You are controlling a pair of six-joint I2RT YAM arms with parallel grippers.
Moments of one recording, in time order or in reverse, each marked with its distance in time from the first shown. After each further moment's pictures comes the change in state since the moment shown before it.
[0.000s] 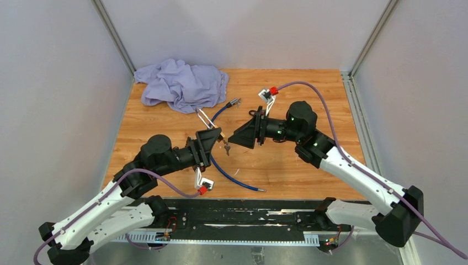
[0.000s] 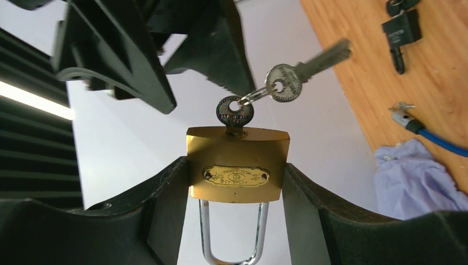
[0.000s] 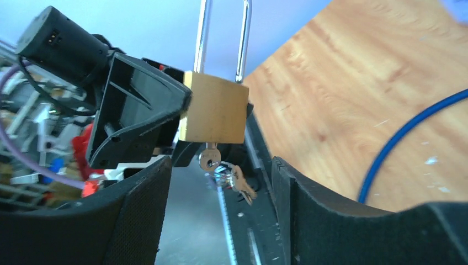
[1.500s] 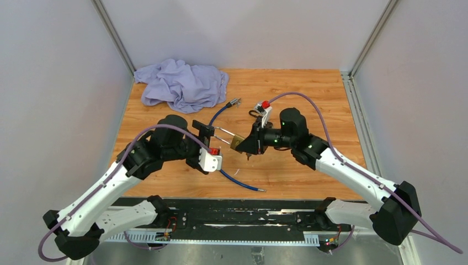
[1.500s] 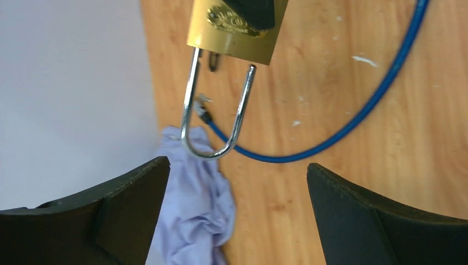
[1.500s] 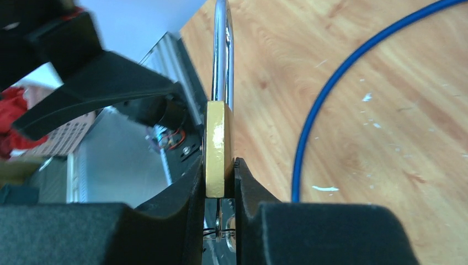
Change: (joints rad) left arm 0.065 0.242 0.318 -0.471 -0.033 -0.750; right arm -0.019 0.010 -0.086 -0.176 0.094 -0.277
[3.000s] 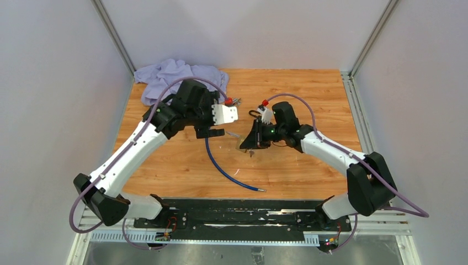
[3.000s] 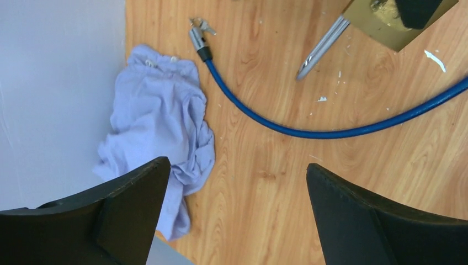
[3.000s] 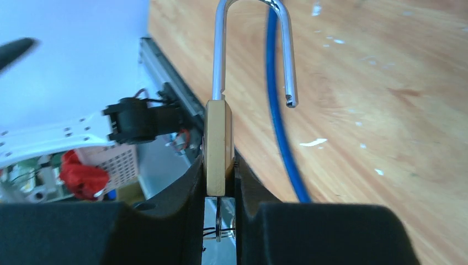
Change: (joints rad) left arm 0.132 0.441 0.342 -0.108 -0.124 -0.240; right arm -0.168 0.283 0.042 -0.080 -0.172 0.273
